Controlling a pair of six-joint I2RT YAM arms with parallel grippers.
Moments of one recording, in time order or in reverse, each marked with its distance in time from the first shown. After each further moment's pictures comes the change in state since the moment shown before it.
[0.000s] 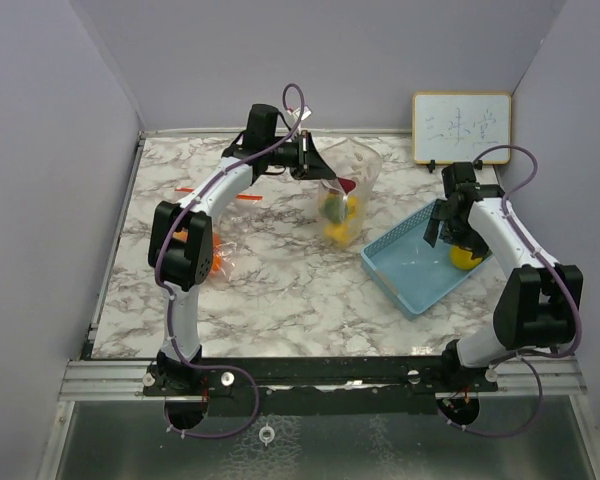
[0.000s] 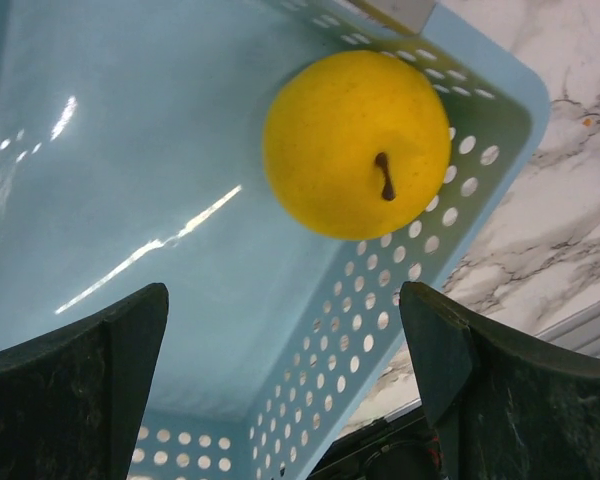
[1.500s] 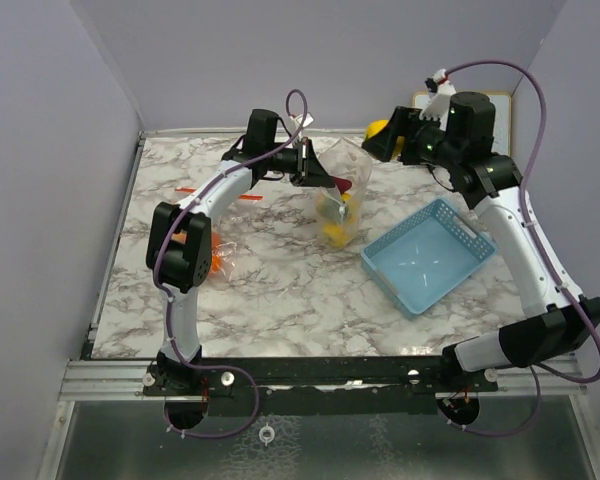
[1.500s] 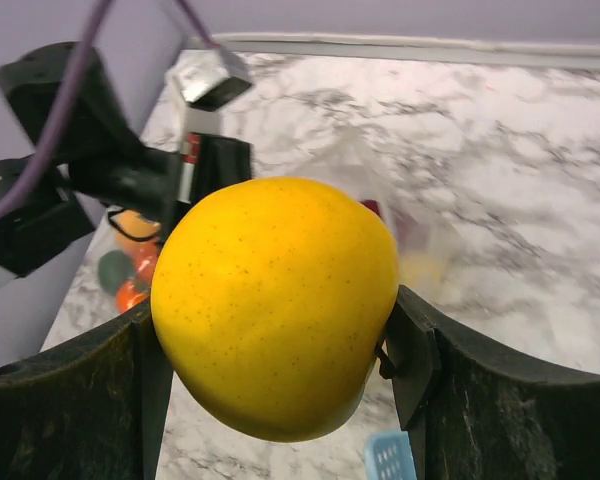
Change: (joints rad) left arm -0.004 -0.023 -0.058 0.011 0.074 0.037; right arm 0.208 -0.096 0.397 0.412 -0.624 -0.097
